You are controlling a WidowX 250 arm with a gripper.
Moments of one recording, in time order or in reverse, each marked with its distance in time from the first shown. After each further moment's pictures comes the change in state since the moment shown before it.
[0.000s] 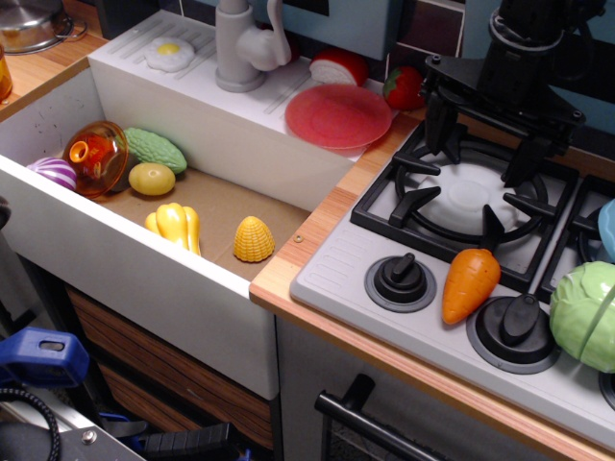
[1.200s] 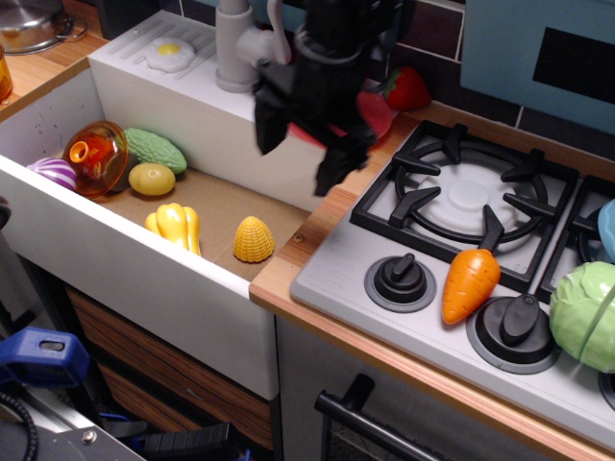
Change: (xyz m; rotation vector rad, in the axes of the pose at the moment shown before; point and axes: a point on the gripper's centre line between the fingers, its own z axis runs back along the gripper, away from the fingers) arm -0.054 0.133 -0.032 0.107 0.118 -0.113
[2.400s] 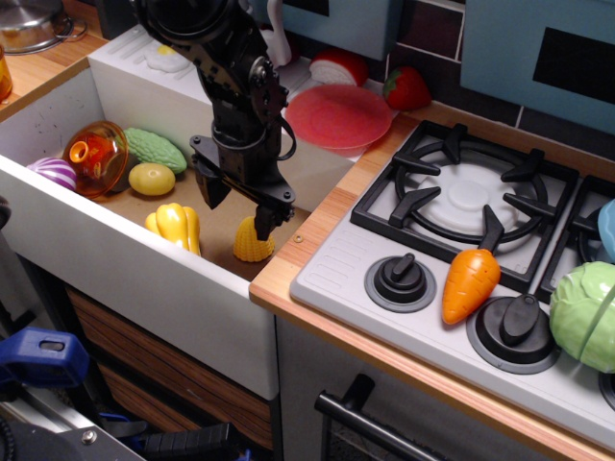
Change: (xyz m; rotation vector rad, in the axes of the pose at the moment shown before) arm -0.002 0.032 -0.088 -0.046 -0.135 0.068
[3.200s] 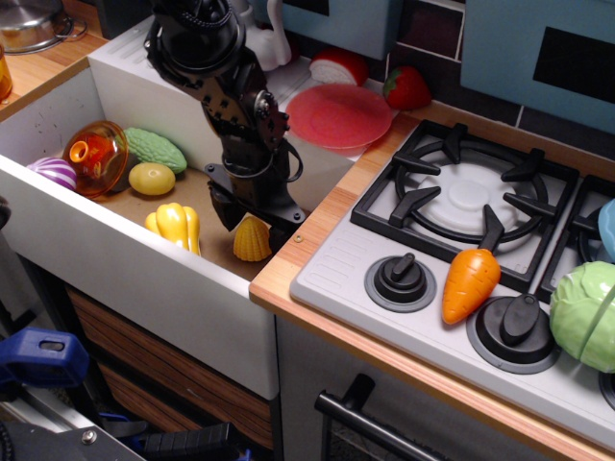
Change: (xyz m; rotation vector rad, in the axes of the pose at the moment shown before) arm 0.002 -0.008 -0.031 -0.068 -0.025 0.016
